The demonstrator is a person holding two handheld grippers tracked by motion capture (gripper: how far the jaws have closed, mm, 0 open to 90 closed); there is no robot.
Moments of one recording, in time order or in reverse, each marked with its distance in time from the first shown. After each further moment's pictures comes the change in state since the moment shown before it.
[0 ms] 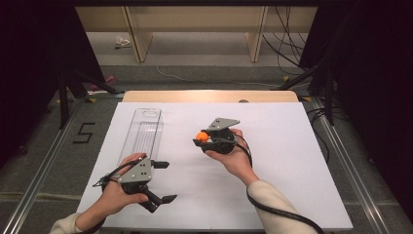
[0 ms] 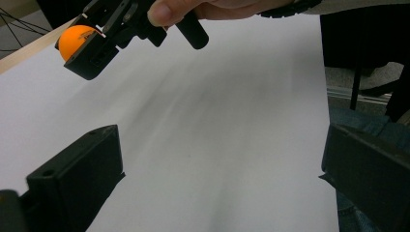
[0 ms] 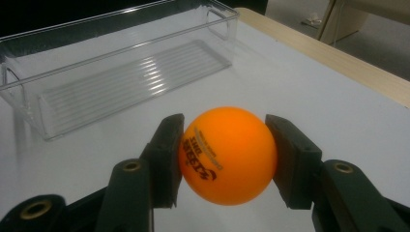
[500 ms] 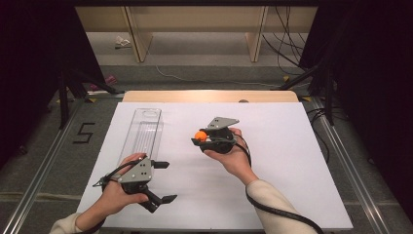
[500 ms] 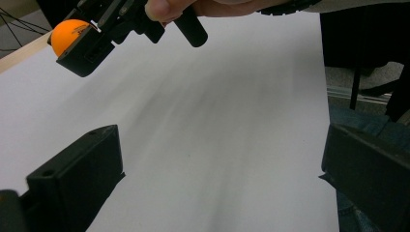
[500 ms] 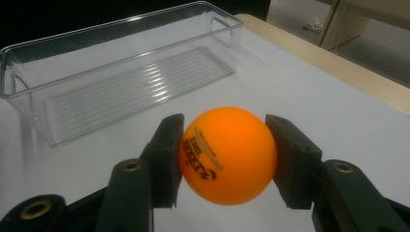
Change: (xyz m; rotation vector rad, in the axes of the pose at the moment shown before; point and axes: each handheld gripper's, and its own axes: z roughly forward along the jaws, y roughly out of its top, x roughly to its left) left arm 0.000 0.000 0.000 -0.003 -0.001 -0.003; right arm 0.003 0.005 -0.001 -0.012 0.008 -0.004
